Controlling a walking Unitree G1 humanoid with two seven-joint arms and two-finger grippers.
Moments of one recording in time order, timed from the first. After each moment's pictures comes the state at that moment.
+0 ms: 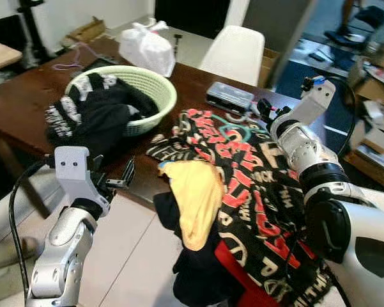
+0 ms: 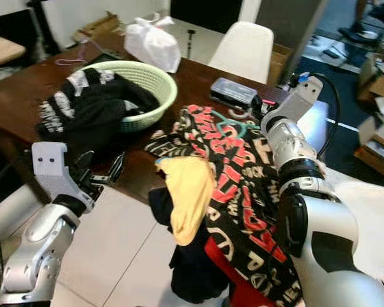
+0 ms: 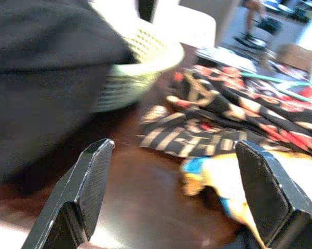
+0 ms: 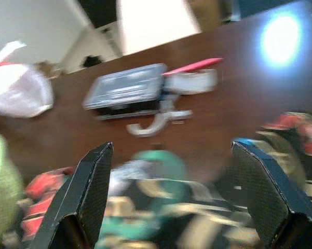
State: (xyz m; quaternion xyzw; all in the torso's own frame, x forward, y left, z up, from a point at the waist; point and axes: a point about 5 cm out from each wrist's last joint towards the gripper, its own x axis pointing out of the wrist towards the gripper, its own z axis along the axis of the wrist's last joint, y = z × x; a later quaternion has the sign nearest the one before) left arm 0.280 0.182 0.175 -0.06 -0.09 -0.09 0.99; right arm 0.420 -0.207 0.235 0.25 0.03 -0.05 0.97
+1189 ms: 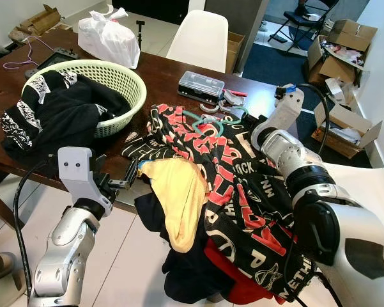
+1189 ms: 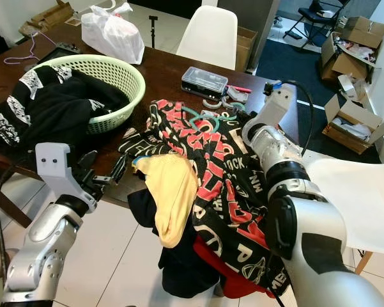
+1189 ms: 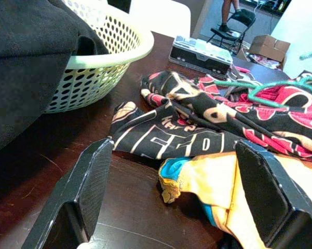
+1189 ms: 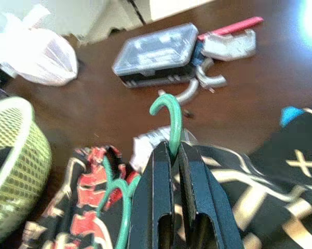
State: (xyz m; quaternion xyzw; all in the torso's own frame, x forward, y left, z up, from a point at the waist) left arm 0.281 0.180 0.174 -0.07 -0.10 -0.09 0.99; right arm 0.423 -0.170 0.233 0.26 0.05 0.05 0.96
